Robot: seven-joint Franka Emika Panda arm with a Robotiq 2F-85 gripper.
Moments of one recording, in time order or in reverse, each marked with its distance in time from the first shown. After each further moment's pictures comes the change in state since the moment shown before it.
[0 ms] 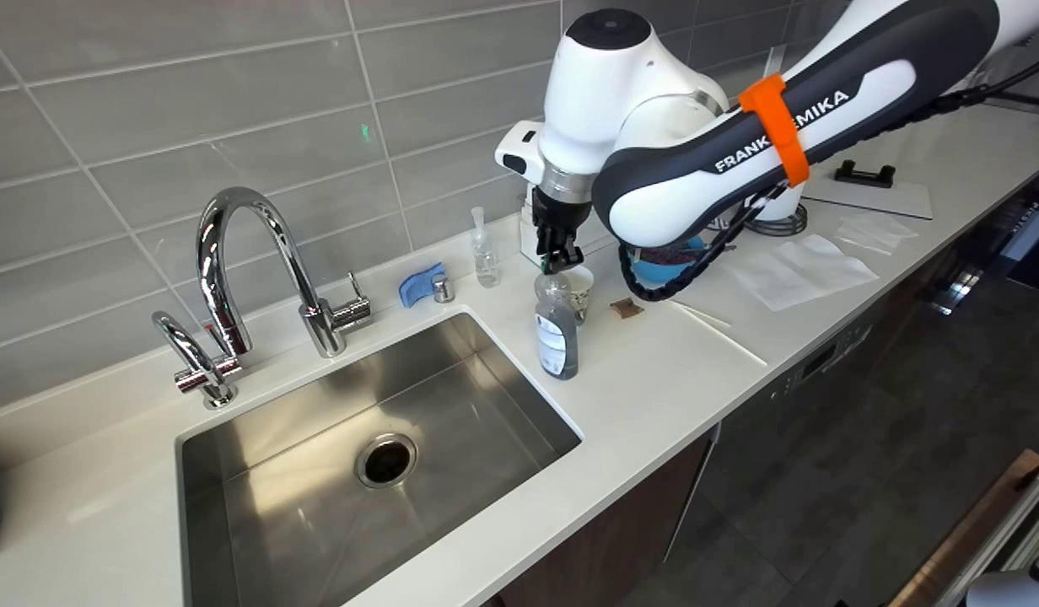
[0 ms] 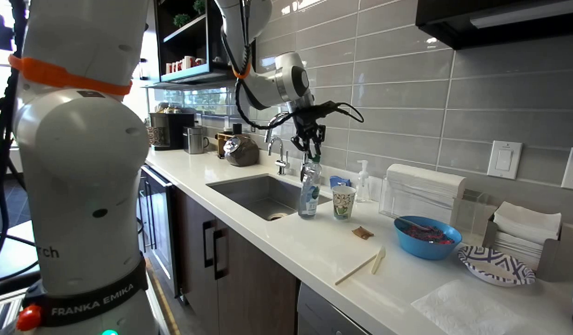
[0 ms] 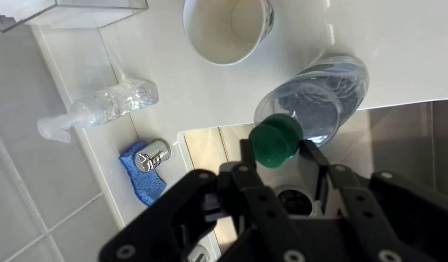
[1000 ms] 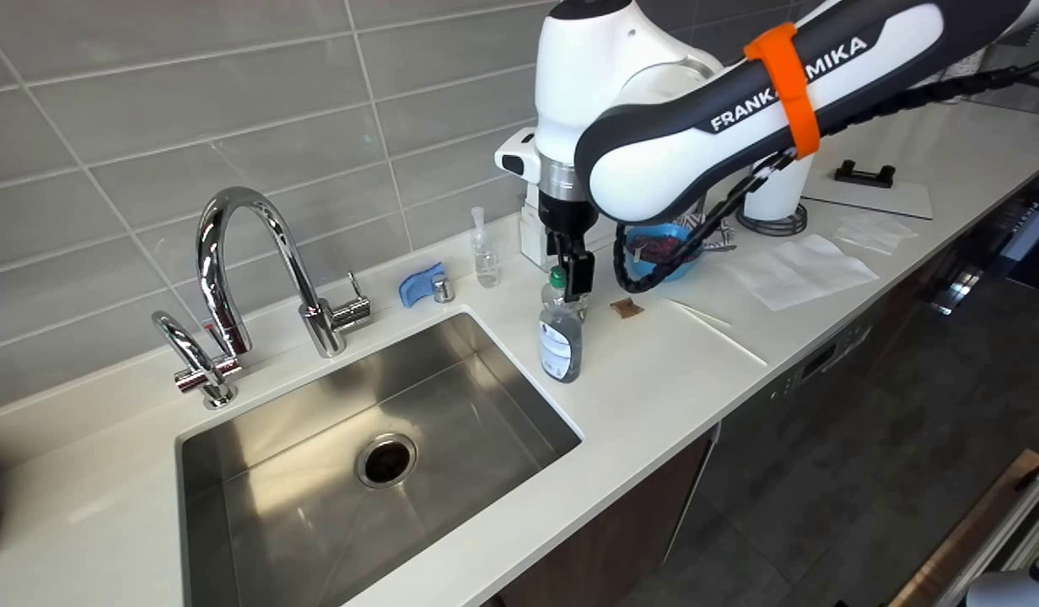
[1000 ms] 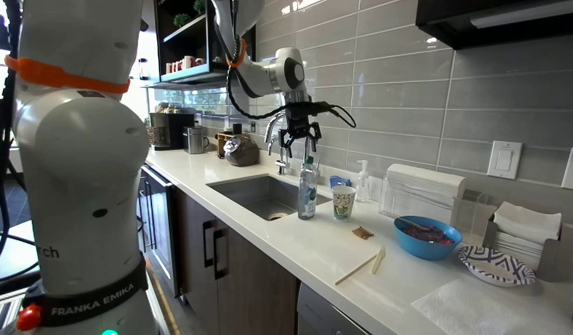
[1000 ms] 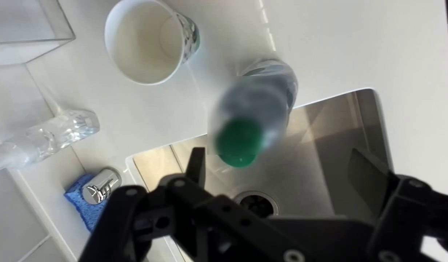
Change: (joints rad) arm 0.000 -0.037 0.044 0.021 0.168 -0.236 0.000
